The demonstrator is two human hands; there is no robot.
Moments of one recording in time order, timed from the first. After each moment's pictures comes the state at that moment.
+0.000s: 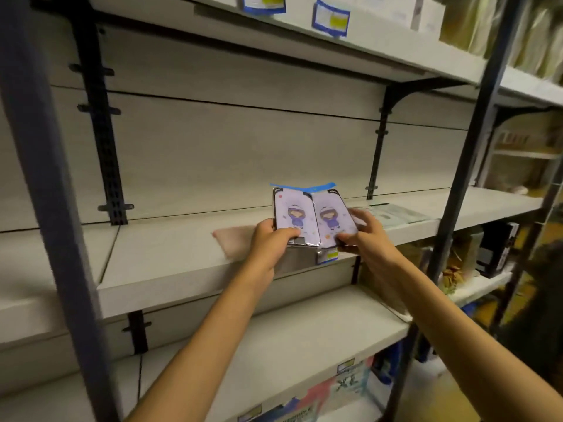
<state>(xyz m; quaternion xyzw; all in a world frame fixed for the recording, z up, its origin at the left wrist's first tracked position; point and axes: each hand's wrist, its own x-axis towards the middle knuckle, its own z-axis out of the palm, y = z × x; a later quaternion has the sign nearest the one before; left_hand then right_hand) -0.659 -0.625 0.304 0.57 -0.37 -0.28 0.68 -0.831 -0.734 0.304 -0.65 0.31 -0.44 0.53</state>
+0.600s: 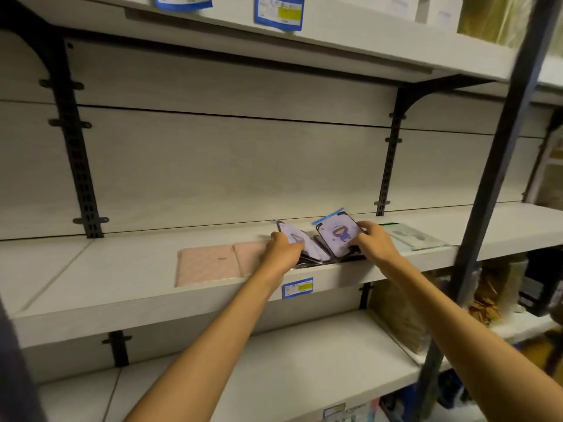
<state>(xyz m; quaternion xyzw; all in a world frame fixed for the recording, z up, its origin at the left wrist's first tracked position) -0.696 -0.770 0.301 0.76 -0.34 -0.20 0.52 -0.854 -0.910 0.311 -0.77 0.42 -0.35 0.33</state>
